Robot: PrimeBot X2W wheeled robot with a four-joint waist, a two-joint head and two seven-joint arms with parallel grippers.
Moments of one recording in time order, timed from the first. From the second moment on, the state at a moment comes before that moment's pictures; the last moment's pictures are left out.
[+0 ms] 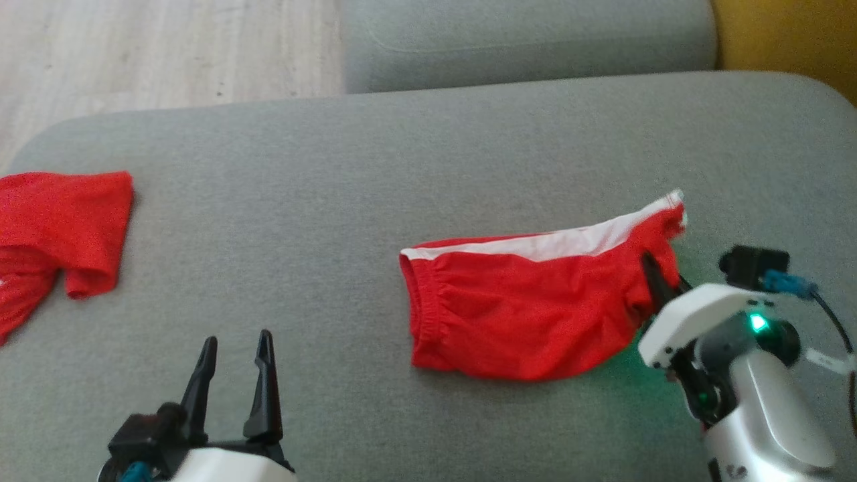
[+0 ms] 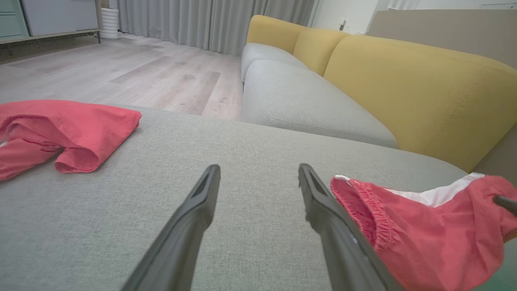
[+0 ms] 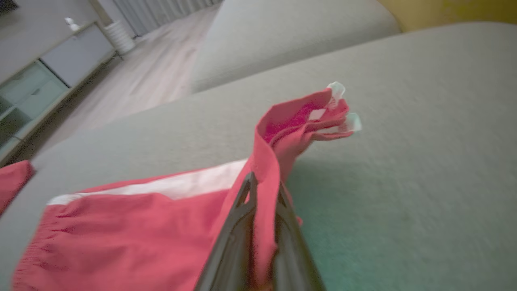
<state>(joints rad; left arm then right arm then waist) 0.04 0.49 -0.61 -0.17 -0.78 0.45 -0.20 -0.28 -0.08 0.03 0.51 0.35 0.13 0.18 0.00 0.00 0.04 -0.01</state>
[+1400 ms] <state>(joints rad) 0.09 0.47 -0.64 -0.16 -0.79 0.45 -0.20 -0.15 -0.06 0.34 0.22 0.37 0.13 0.21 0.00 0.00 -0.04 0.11</state>
